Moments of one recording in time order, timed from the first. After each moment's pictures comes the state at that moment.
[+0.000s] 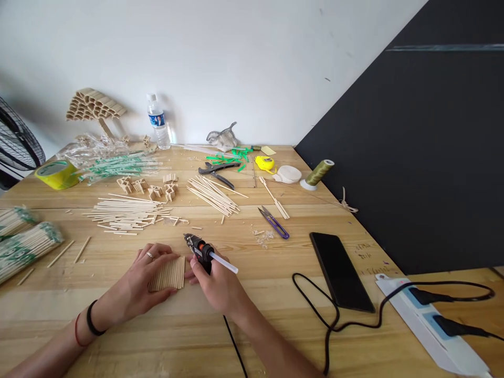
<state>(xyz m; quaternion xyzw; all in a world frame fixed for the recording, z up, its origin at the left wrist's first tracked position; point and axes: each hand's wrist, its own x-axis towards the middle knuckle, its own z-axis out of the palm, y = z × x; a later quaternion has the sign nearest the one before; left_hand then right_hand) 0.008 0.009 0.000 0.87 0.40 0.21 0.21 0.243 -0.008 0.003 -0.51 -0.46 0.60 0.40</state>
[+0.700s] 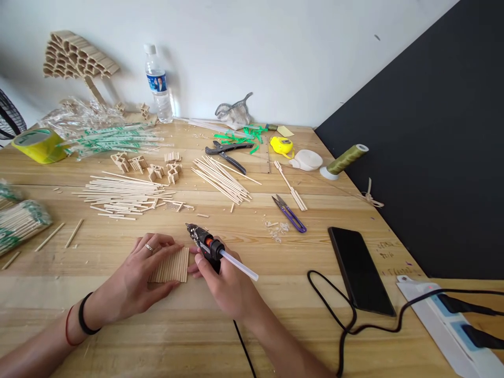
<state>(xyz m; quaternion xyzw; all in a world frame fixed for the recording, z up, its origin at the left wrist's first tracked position) 0.010 0.005 -0.001 0.87 0.39 0.20 0.21 0.248 -0.014 0.006 -0.52 -0.48 0.61 0.35</state>
